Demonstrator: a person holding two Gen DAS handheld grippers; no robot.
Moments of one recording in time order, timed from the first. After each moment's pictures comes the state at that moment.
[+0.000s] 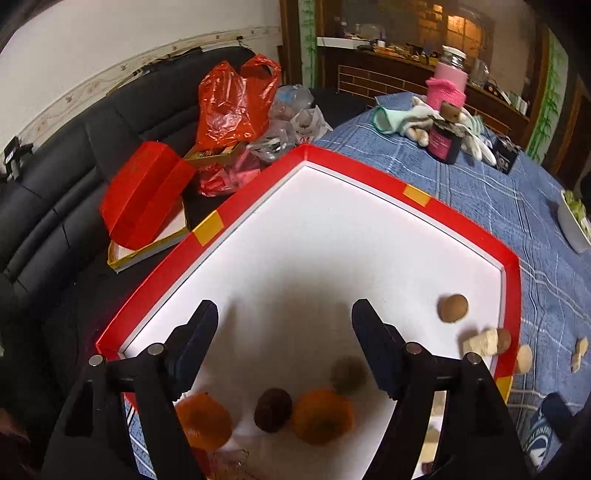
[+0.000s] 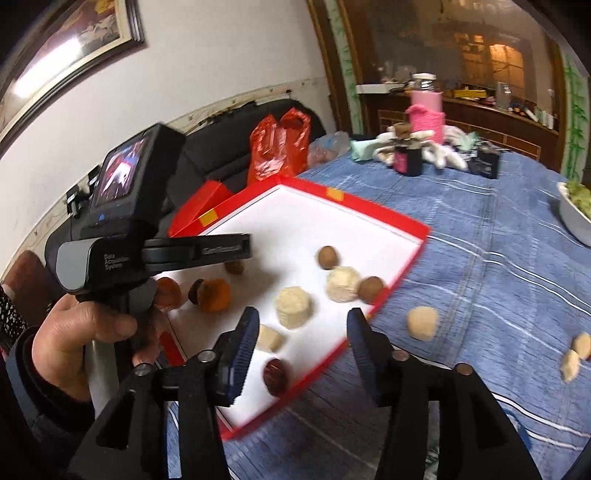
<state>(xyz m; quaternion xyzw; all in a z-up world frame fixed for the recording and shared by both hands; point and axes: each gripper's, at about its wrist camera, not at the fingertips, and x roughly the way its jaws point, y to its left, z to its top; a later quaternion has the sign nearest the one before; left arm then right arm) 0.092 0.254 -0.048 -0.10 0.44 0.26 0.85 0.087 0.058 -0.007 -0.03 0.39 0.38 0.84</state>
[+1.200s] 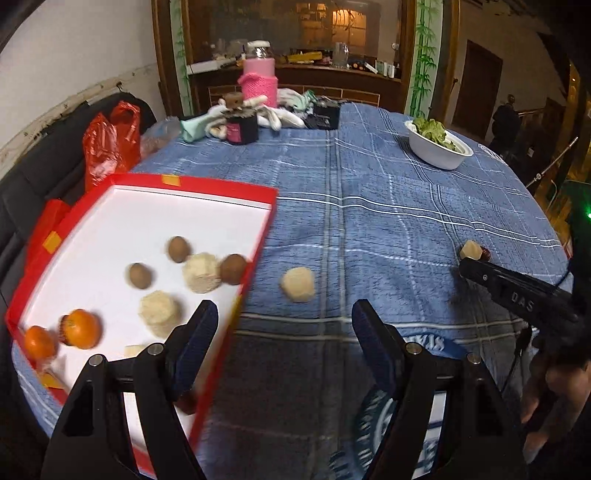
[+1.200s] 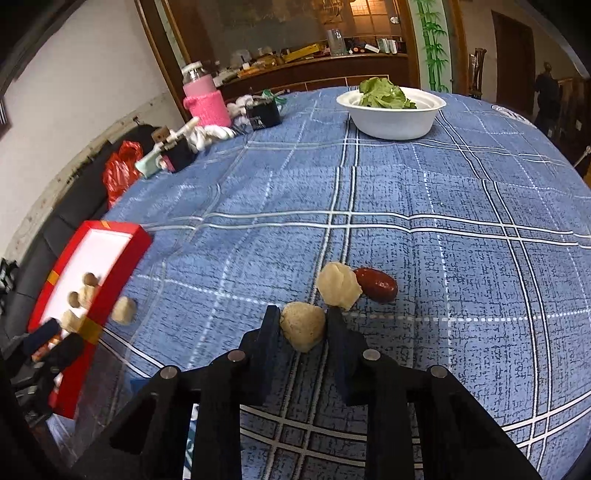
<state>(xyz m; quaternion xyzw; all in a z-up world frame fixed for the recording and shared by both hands) 0.095 0.065 -0.040 -0.05 0.42 0.08 0.90 0.179 -0.141 -0.058 0.06 0.46 0.17 0.87</state>
